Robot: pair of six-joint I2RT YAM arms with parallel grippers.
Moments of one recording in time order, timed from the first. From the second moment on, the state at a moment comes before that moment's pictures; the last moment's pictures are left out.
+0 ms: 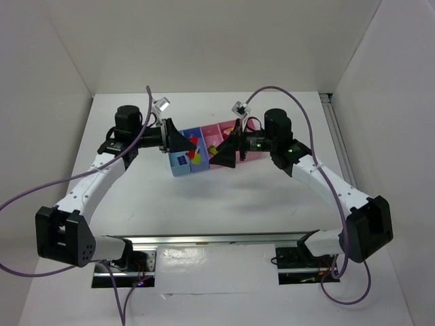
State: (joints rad) left arm -0.20 1.32 1.09 -0.20 0.93 -0.52; right arm 0.50 1.32 1.06 0.03 -0.86 0.35
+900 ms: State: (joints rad) left arm -0.23 1.33 1.05 0.06 1.16 -0.61; right arm 0.58 1.50 1.13 0.15 -1.00 0.42
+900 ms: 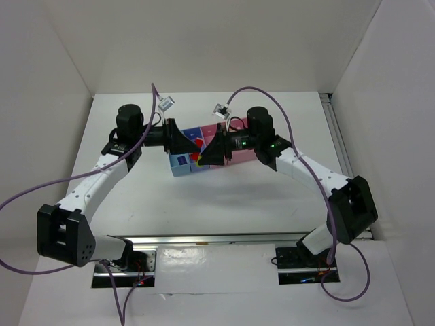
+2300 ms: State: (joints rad) left arm -0.13 1.19 1.08 -0.36 0.57 -0.56; right arm 0.58 1.97 1.49 -0.23 0.08 0.41
